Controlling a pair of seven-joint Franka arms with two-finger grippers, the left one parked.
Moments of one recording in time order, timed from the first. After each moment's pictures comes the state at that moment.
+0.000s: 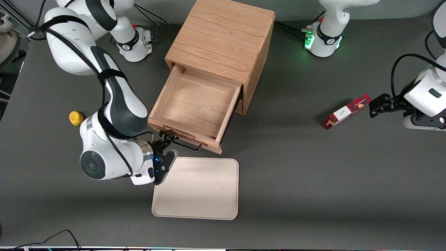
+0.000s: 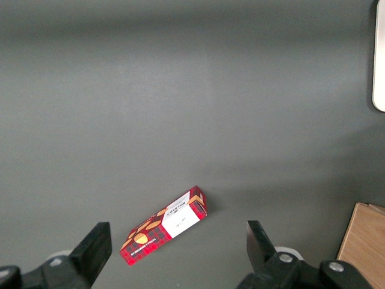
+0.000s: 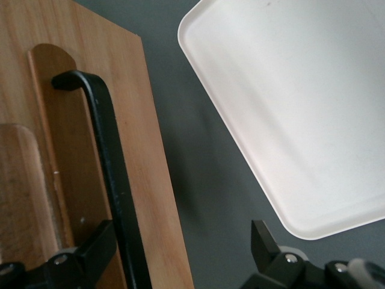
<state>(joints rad) 0.16 0.84 0.28 -0.96 0.16 1.54 -0.57</state>
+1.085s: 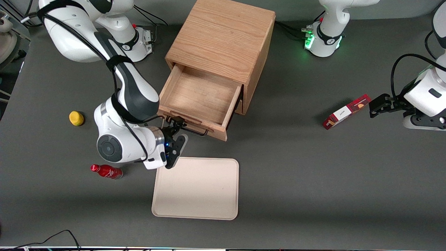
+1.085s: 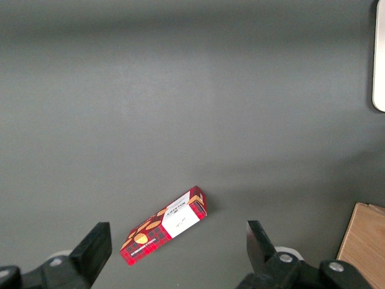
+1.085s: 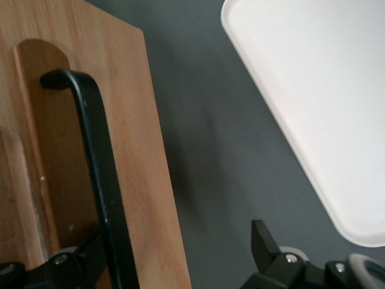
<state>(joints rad) 0.17 0.65 0.31 -1.29 0.21 1.65 -0.57</state>
